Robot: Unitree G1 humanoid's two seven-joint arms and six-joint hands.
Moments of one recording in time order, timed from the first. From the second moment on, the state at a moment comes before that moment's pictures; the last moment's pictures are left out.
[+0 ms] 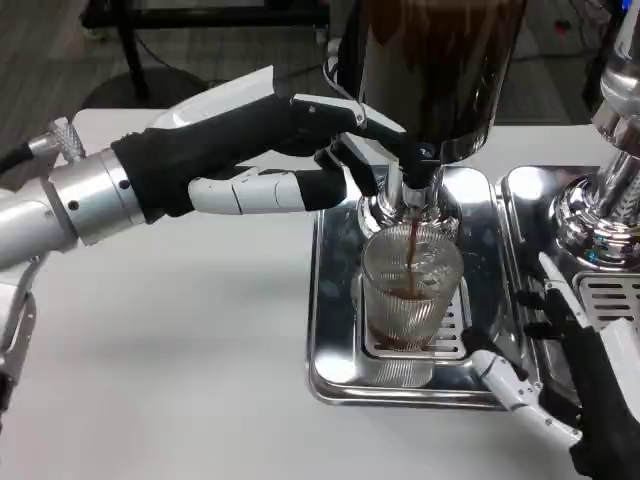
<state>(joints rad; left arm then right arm) -0.57 0.55 -0.09 0.38 -0.15 -0.55 -0.91 0.40 -0.22 0.12 -0.18 -0.42 -0.22 -0.18</state>
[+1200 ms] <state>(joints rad) -0.56 0.56 -0.09 0.35 -0.15 -0.53 -0.91 0.16 -0.17 0.17 0.04 -0.36 -0.21 -0.06</state>
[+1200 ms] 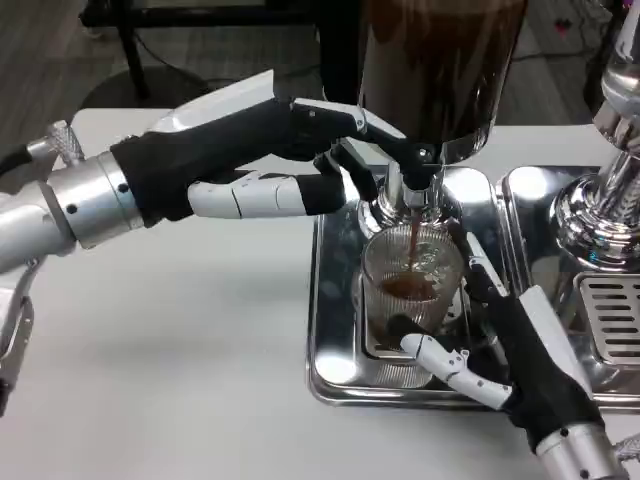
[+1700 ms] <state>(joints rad) -0.54 0.57 -0.09 0.32 -0.15 -0.52 -0.91 0.08 -0.15 0.18 0.13 -0.41 -0.18 -0.09</state>
